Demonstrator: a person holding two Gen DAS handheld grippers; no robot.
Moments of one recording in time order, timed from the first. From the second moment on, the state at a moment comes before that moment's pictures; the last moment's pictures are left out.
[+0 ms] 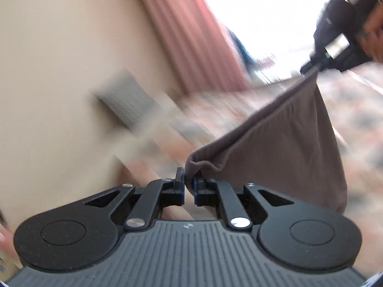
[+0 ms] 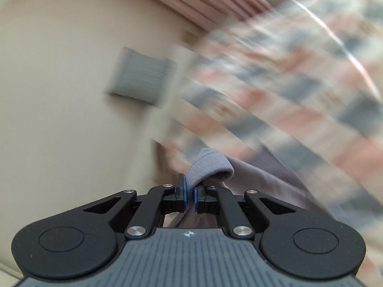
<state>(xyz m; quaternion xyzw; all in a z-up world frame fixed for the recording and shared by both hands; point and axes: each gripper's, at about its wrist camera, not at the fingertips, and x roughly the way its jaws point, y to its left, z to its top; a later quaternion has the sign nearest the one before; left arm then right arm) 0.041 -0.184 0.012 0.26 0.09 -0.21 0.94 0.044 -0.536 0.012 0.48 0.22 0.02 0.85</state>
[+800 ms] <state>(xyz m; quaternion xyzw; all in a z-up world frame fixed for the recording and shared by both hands) -0.316 -0.334 -0.056 0.37 0.12 -0.36 0.85 -0.231 -0.725 -0.168 0.50 0.29 -0.04 0.81</state>
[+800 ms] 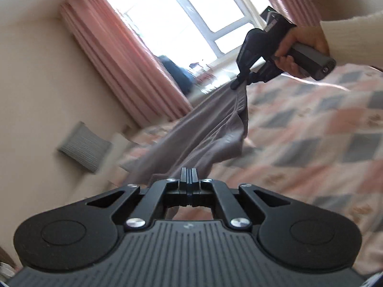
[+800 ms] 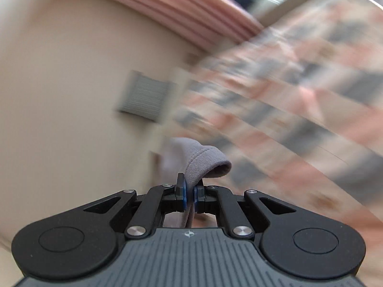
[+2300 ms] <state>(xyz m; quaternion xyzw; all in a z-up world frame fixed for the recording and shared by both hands) -0.499 -0.422 -0.332 0.42 0.02 -0.67 0.61 -0.504 -0.793 -0.333 0.38 0.43 -0.27 0.77</state>
